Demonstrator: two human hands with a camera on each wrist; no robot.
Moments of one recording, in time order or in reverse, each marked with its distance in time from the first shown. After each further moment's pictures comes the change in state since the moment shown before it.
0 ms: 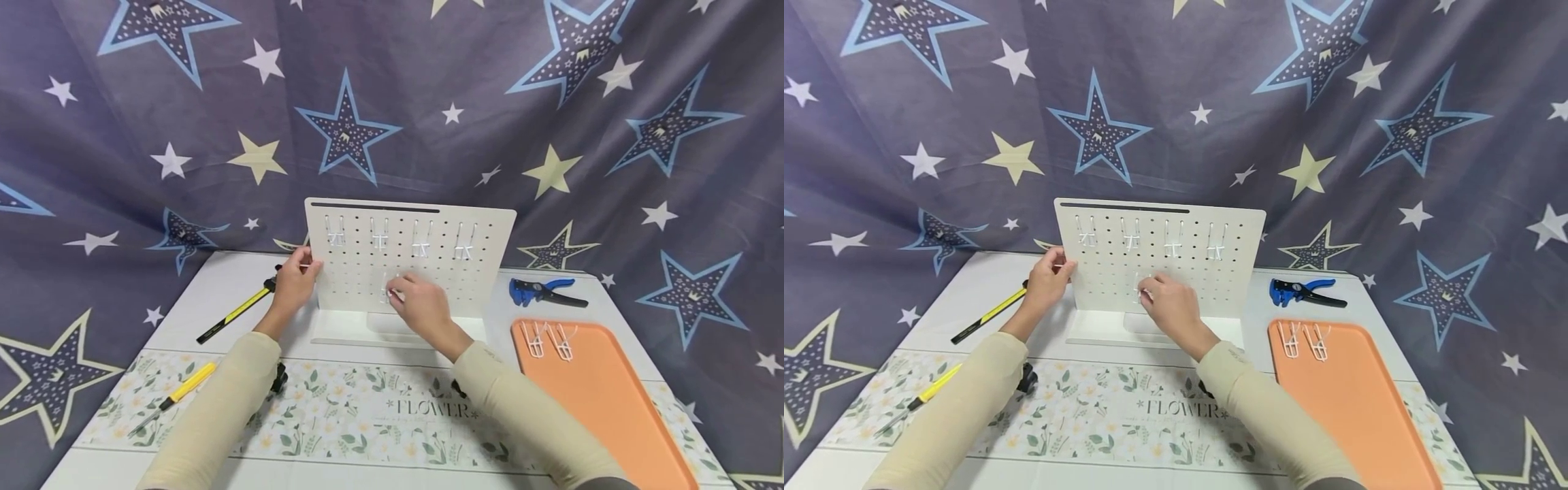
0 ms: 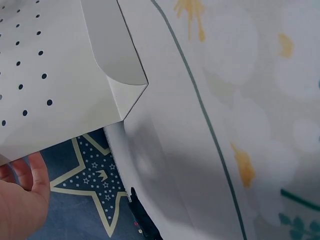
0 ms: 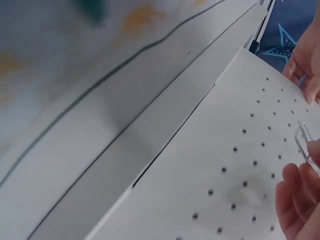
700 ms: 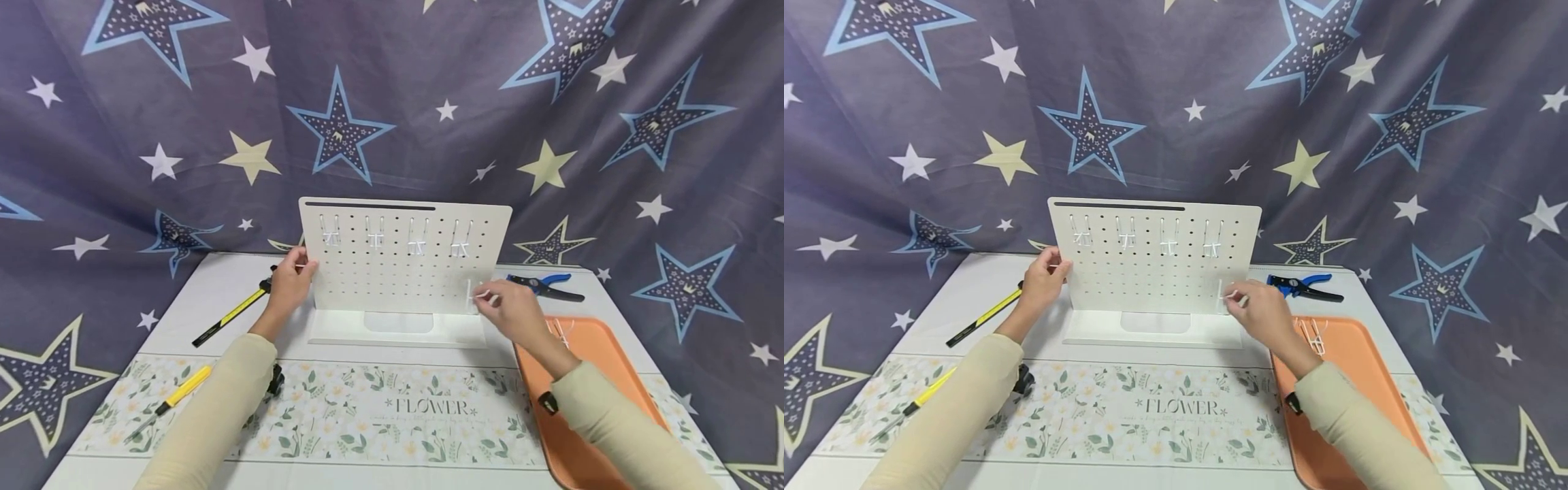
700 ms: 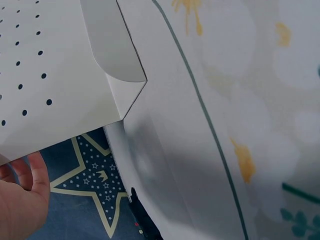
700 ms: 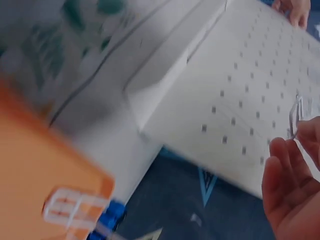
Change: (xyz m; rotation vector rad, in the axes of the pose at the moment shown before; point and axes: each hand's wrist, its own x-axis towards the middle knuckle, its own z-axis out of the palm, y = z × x) left_hand 0.000 -0.001 -0.001 -0.015 -0.012 0.021; right_hand -0.063 0.106 -0.091 0.155 -0.108 0.180
